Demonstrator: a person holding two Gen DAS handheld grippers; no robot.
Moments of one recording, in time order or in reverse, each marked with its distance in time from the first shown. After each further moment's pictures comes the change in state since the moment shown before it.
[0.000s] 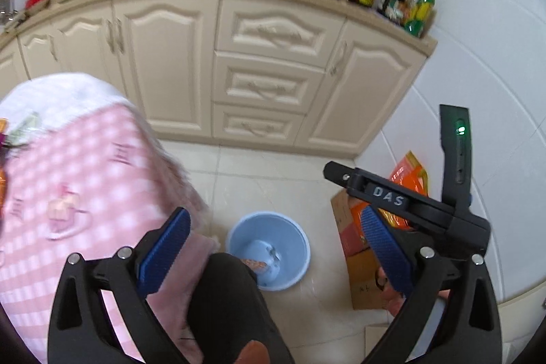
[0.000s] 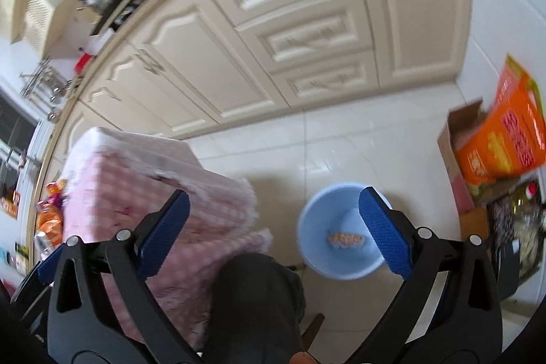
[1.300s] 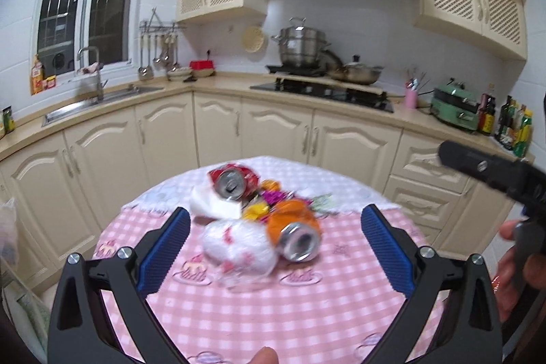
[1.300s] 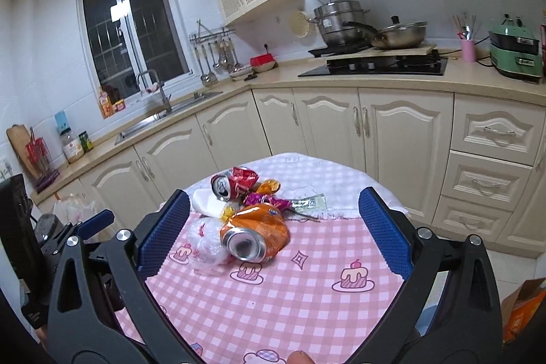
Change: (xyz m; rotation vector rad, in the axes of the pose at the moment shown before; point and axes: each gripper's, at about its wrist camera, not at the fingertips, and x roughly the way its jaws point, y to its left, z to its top) left arm -0.266 0.200 -0.066 -0.204 -0.470 0.537; right arm -0.118 0.323 -0.082 -0.603 -0.267 0.468
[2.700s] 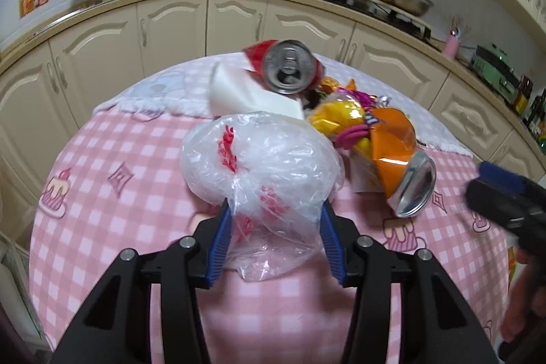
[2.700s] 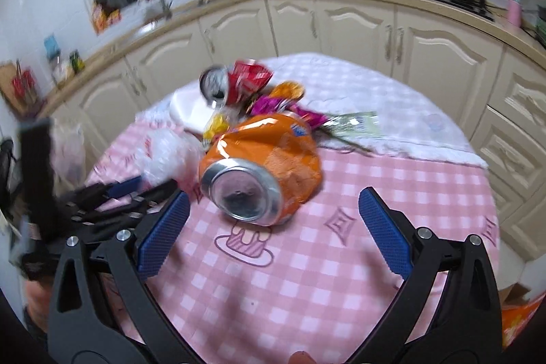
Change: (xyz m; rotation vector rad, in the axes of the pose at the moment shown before) left arm 0.146 0.082 -0.069 -0.133 0.361 -0.006; right arm 0.151 0.026 -0.067 -0.123 0.388 0.009
